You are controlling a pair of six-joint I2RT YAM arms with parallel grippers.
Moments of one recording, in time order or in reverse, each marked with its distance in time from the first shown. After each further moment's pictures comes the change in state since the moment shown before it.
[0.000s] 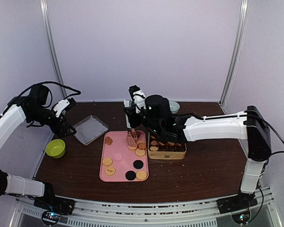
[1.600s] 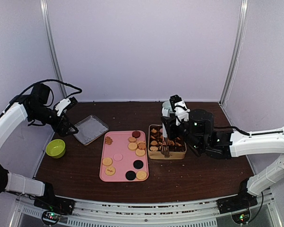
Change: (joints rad) left arm 0.002 0.037 0.017 -0.001 0.069 -0.007; right arm -0.006 -0.557 -0.589 0.006 0.174 -0.020
